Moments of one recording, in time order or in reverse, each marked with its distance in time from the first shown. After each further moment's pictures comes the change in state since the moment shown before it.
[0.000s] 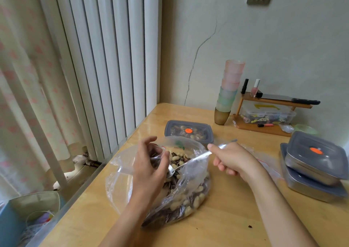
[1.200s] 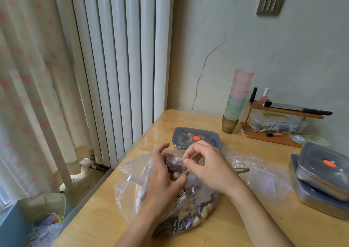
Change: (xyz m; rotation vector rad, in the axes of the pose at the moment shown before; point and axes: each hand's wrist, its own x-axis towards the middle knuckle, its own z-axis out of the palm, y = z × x) left_hand -0.006 -0.003 0.008 -0.112 -0.176 -0.035; right_hand -0.029 -0.035 0.050 0.005 -0.022 -0.725
